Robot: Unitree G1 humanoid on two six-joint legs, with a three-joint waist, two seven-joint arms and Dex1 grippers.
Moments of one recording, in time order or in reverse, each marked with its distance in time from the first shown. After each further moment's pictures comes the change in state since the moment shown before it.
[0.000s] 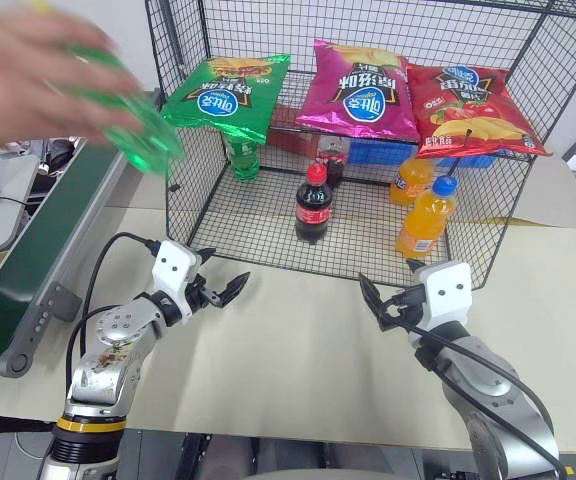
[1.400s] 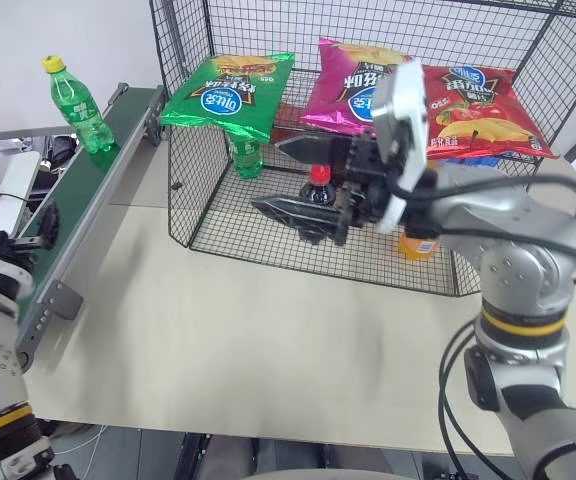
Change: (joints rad) left arm -0.088 0.138 0.625 0.199 -0.104 -0.025 0.256; right arm -1.019 -0.113 0.001 0.370 0.592 0.277 0.527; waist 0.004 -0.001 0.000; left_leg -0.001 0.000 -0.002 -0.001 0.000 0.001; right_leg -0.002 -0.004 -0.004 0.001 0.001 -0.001
